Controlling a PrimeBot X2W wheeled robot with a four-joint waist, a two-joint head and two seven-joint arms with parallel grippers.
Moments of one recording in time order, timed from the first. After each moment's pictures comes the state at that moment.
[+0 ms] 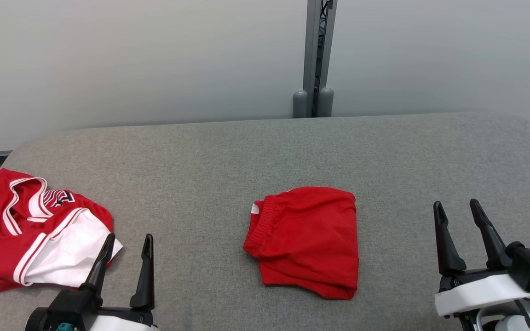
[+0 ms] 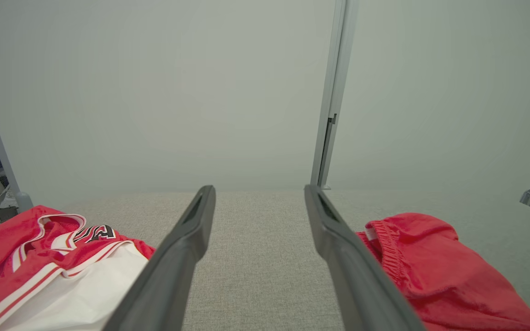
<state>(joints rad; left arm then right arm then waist) 0.07 0.05 -0.02 0.11 -0.17 -0.10 -0.26 -0.07 -0.08 0.05 0.18 0.25 0.13 -0.26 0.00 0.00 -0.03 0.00</state>
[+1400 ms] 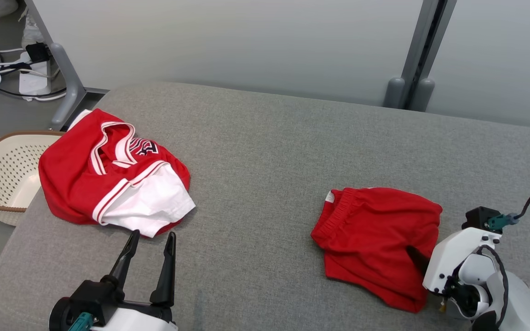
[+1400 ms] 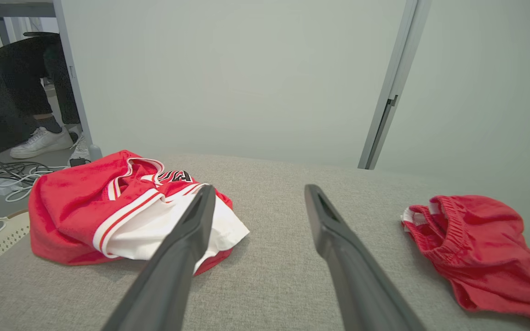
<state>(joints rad) 0.03 0.05 -0.09 0.17 -0.21 -0.11 -0.26 -0.45 -0.07 0.02 0.86 0.42 0.13 0.38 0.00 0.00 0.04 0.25</state>
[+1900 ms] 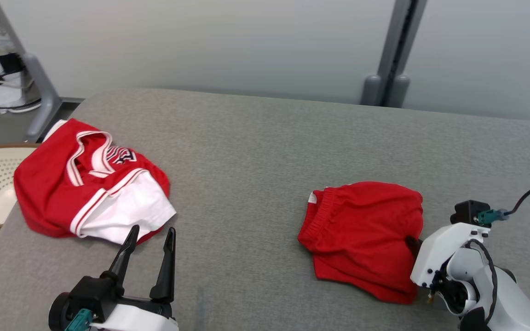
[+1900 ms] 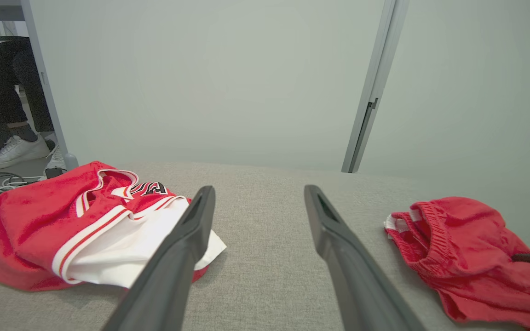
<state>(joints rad) 0.01 0.05 -0.09 0.18 -0.21 -0.11 -0.26 -0.46 -0.06 0.07 0.86 0.47 0.13 0.31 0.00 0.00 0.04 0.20</state>
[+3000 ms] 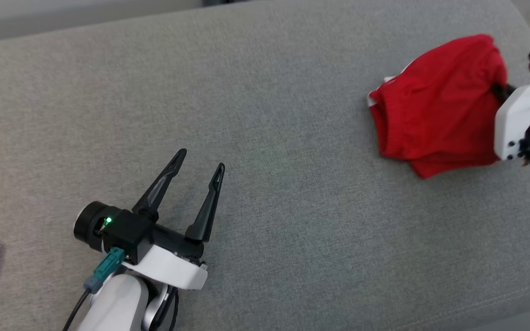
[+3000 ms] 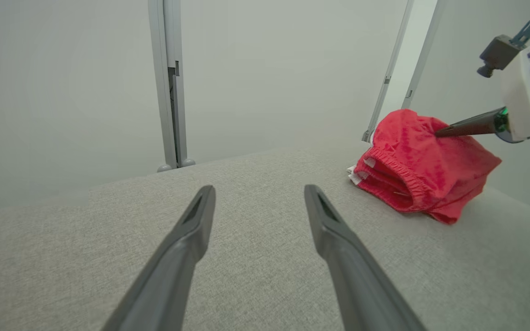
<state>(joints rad) -0.23 0.12 -0.30 0.12 -0.19 -0.13 -0.26 -0.93 -0.41 0.49 0.86 0.44 0.13 0.24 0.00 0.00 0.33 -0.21</state>
